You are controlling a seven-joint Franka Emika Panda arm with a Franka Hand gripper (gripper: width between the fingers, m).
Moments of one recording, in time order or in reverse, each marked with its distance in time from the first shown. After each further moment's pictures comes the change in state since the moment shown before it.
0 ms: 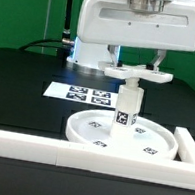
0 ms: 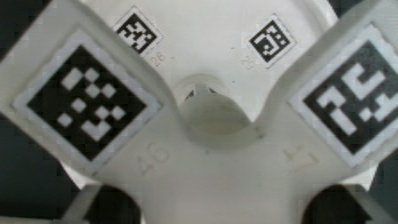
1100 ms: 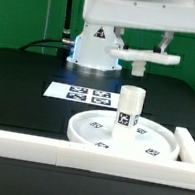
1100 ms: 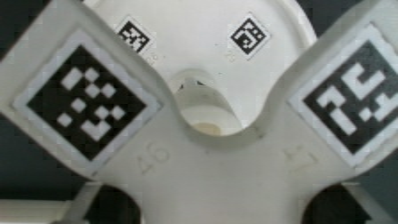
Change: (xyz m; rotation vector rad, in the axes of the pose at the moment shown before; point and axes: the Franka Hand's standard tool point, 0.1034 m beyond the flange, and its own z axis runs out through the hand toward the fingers) arm 0.002 -0.007 -0.030 0.012 0.024 0.048
